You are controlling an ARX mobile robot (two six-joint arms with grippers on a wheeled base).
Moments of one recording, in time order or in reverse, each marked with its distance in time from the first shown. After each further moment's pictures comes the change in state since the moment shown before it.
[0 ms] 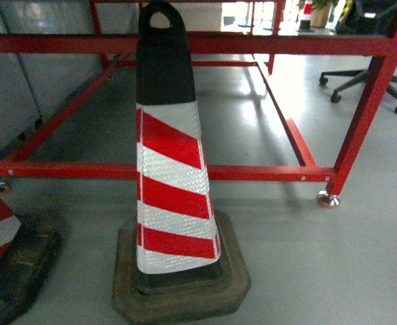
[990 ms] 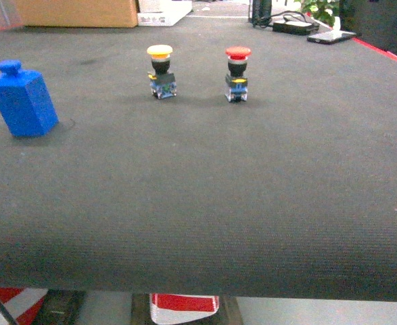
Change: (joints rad) left arm 0.000 0.000 0.000 0.001 -0.003 -0.002; right arm 0.000 0.000 0.000 0.000 -0.002 -0.001
